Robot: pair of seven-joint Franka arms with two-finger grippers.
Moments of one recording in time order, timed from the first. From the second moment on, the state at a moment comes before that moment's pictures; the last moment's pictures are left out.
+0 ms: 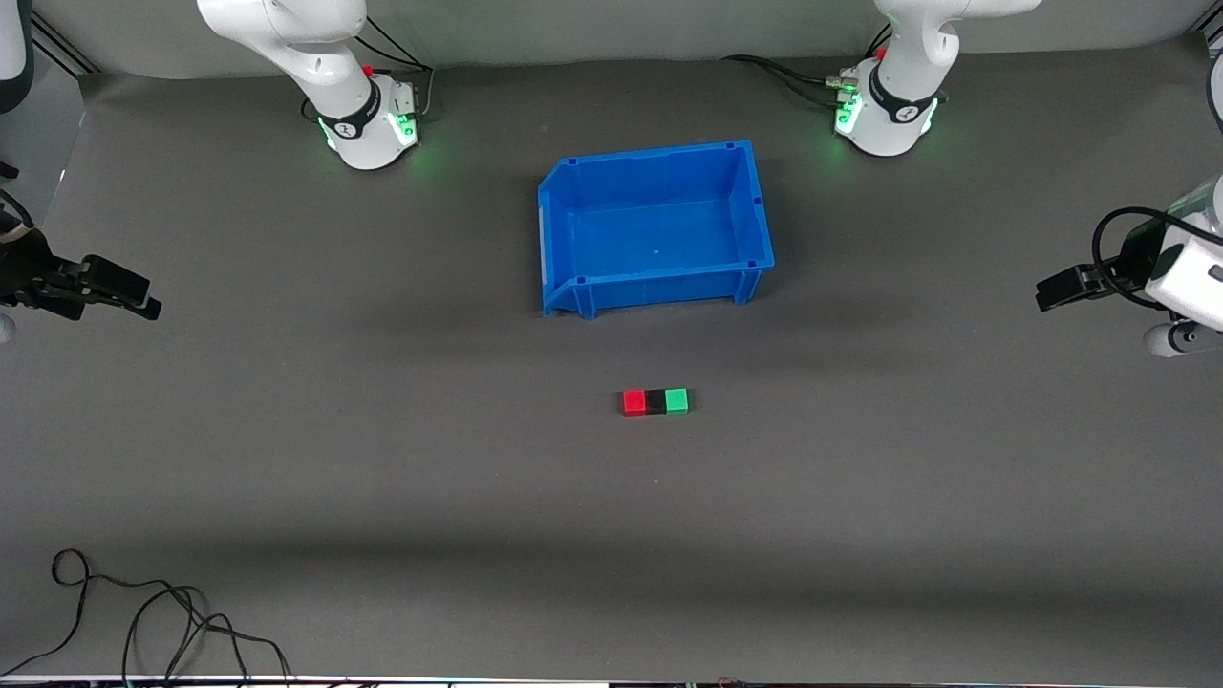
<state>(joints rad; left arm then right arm) -0.02 0.05 0.01 -1.63 0.01 1.59 -0.14 -0.05 0.06 0.00 -1.53 0.04 1.60 0.00</state>
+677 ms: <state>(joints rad) -0.01 0.02 0.01 -1.63 0.00 1.66 -0.05 -0.05 0.06 0.00 -1.55 0.04 1.60 0.00</state>
